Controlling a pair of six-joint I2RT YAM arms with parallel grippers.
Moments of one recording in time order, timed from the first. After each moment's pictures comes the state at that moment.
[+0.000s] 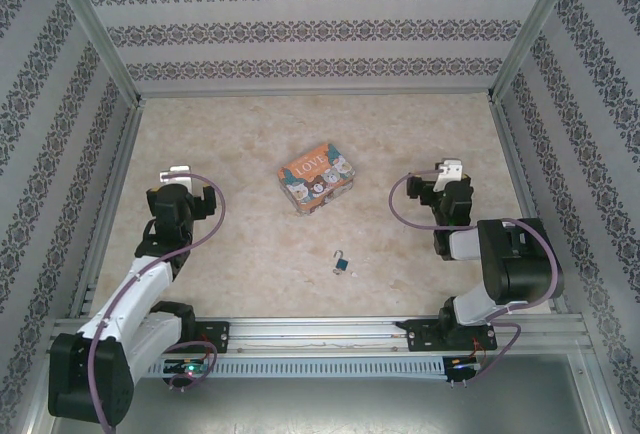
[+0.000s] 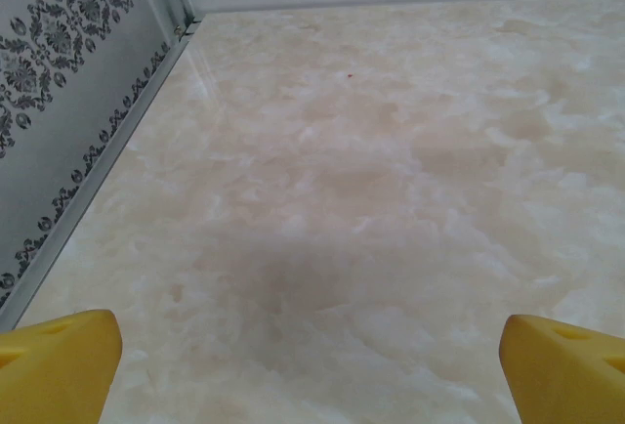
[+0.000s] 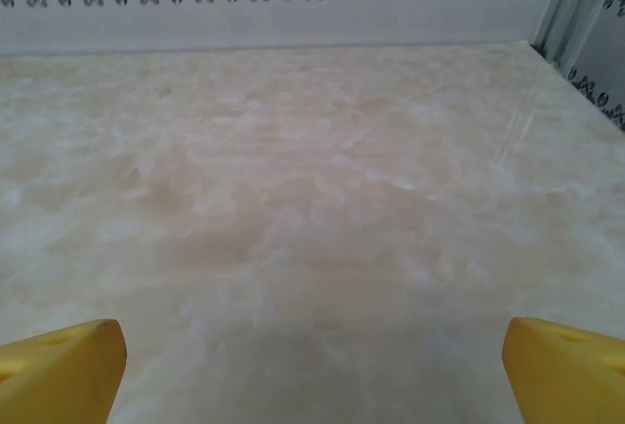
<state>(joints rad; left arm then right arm) -0.07 0.92 0.41 0.03 -0.34 -0.02 0.00 1.54 0.32 0.92 0.04 0.05</state>
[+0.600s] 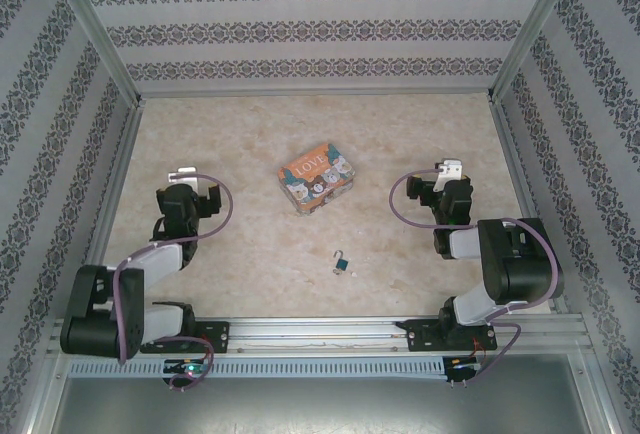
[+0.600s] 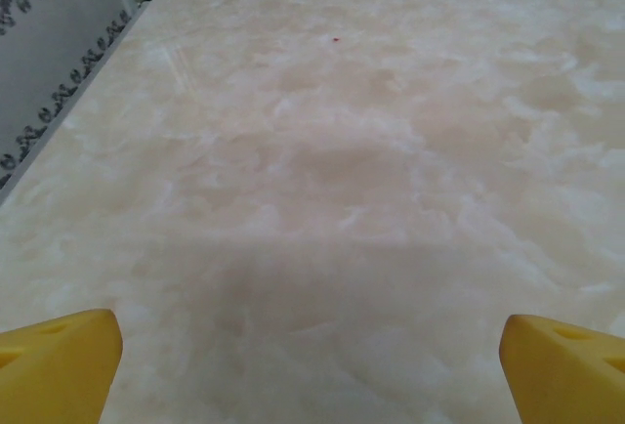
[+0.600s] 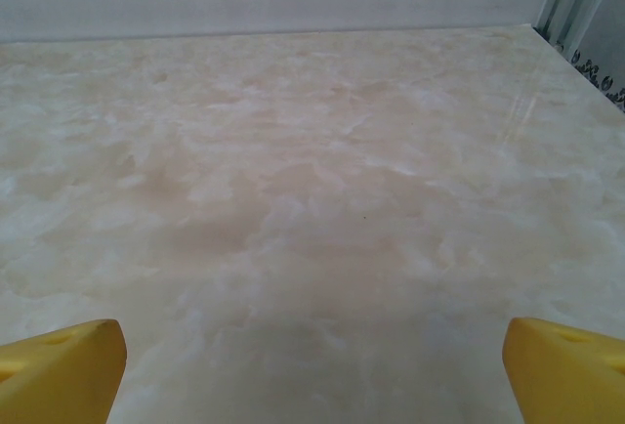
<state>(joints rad) -0.01 1.28 0.34 0.48 -0.24 0.00 0.00 1.54 0.33 0.89 0.04 0.05</state>
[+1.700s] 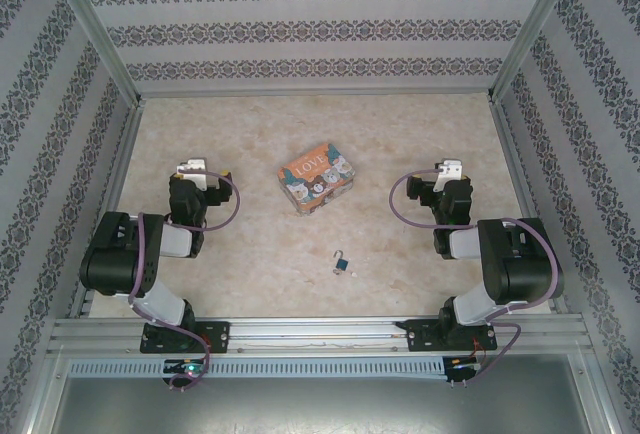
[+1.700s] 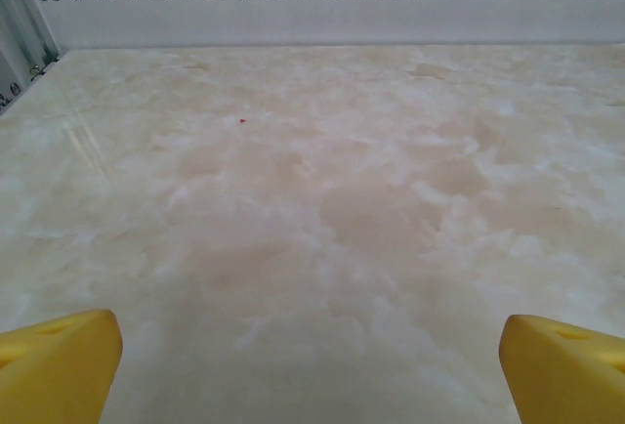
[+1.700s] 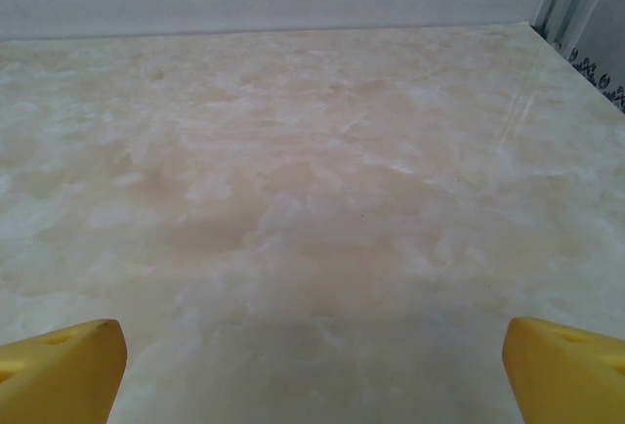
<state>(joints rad) 0.00 1.60 0.37 0.94 -0.08 -0.02 0.00 1.54 0.33 0.88 0.05 0.05</state>
